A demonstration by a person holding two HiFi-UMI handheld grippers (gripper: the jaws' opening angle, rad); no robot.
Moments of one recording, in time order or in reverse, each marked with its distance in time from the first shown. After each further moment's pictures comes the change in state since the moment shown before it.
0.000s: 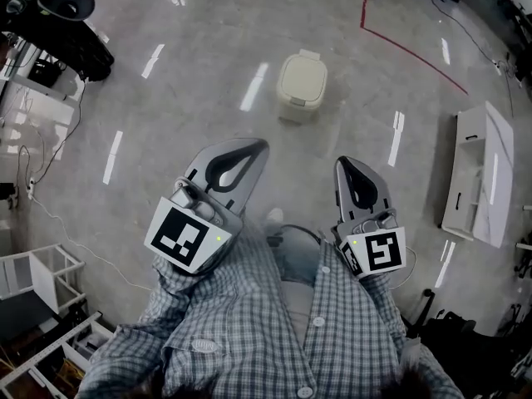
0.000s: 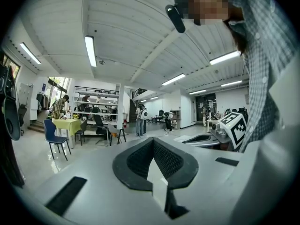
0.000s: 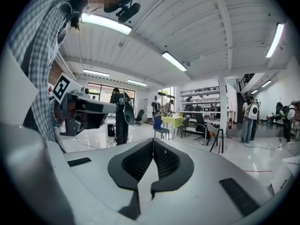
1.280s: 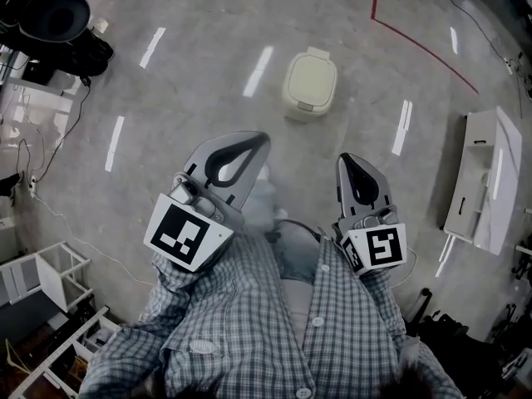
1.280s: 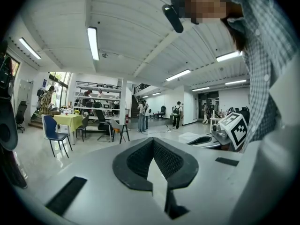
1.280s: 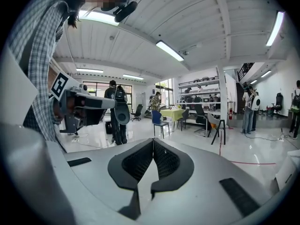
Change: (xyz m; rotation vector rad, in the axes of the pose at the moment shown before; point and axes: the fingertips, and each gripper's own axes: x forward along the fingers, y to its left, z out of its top) left arm 0.065 0.089 -0.006 -0.022 0.065 0.007; right arm 0.097 -0.043 -0.016 0.078 0.090 -0.004
